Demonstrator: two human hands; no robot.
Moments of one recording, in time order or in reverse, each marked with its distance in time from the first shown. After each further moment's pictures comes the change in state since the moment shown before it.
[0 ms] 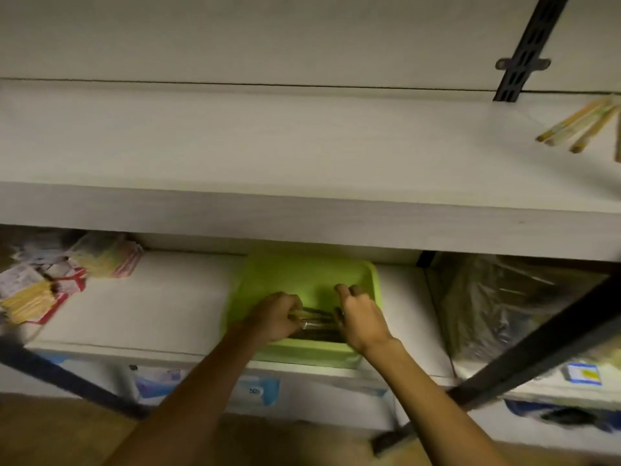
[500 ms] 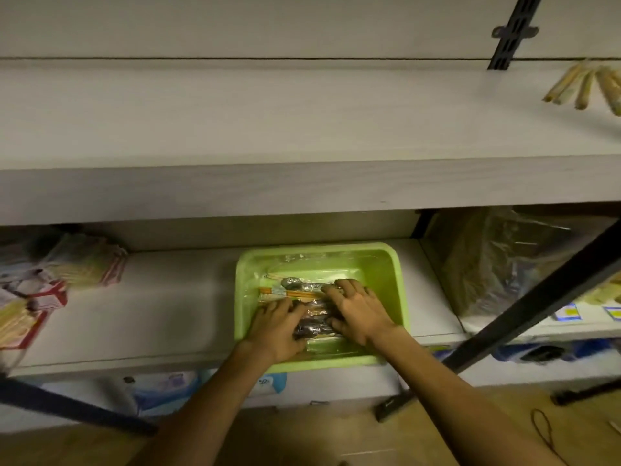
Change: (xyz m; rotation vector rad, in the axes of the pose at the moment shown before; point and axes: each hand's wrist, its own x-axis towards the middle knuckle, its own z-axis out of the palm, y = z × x) left_hand -0.023 -0.064 0.033 0.335 -0.047 0.221; right_hand -0.005 -0.031 0.048 -0.265 -0.090 -0.075
